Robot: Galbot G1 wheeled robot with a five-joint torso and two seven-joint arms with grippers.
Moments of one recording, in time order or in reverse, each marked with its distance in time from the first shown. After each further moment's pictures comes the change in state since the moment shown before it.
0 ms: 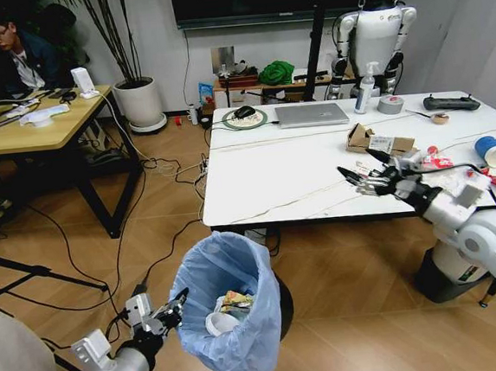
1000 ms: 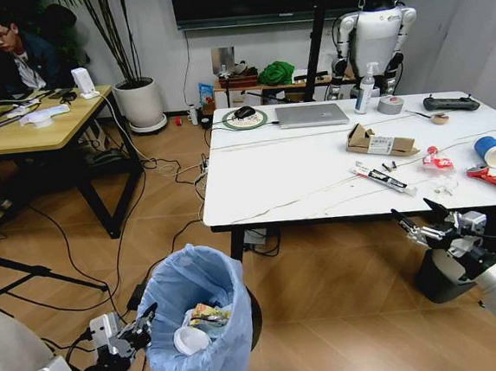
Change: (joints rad) left arm 0.168 -0.002 -0.172 -0.032 0.073 -0.029 0.069; right arm -0.328 0.236 0.283 -0.004 -0.059 0.071 -0.103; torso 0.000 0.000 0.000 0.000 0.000
